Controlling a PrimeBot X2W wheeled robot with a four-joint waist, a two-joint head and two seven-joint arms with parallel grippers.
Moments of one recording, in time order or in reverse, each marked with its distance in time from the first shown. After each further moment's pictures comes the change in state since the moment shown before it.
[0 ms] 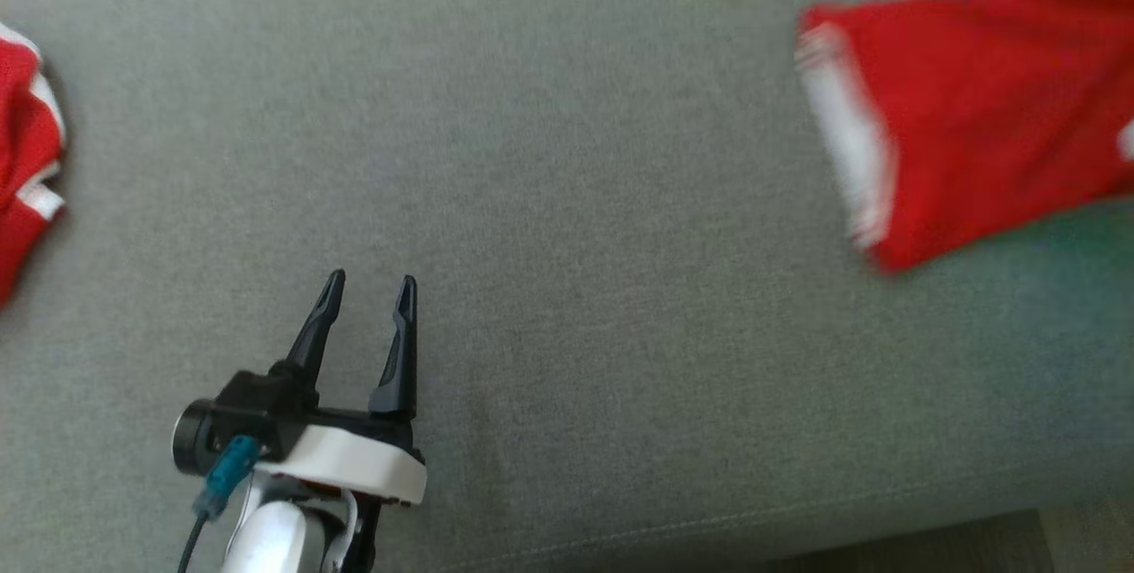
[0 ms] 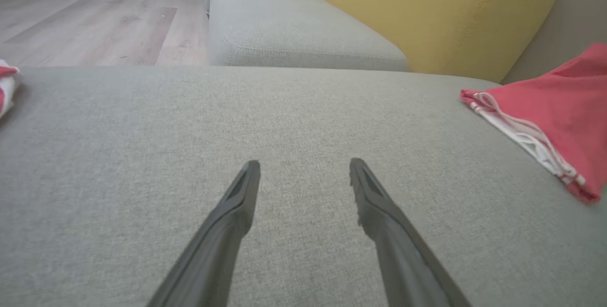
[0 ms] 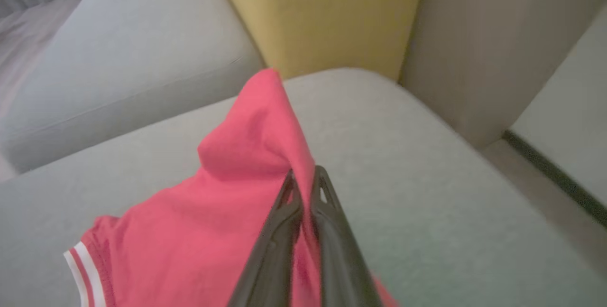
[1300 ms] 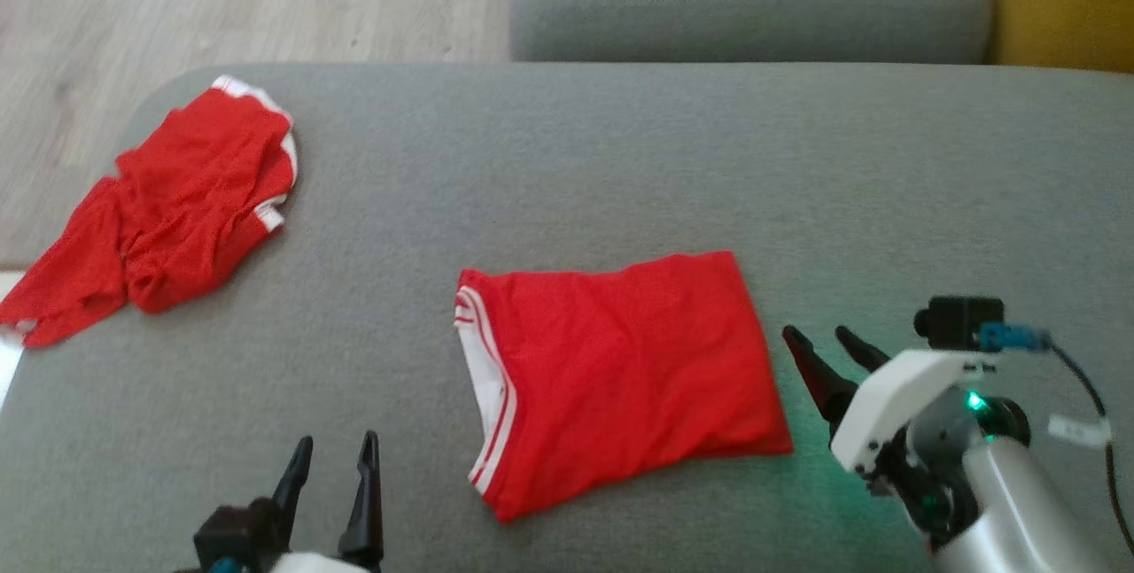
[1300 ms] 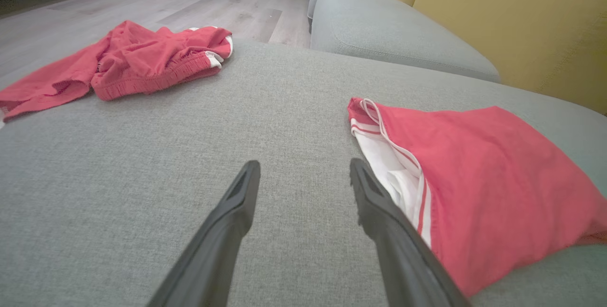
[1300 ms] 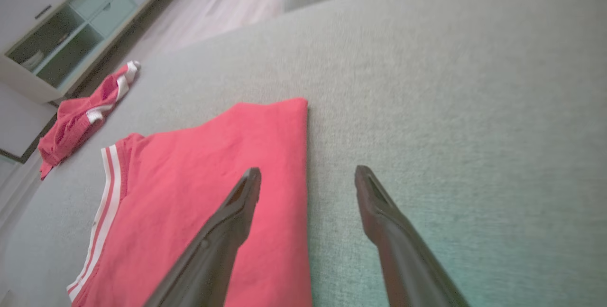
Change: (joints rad) left arm 0.228 0.002 0.066 0.095 -0.049 0.029 0.000; right arm 0.654 0.220 0.381 -0.472 0.227 0.000 0.061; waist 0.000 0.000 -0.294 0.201
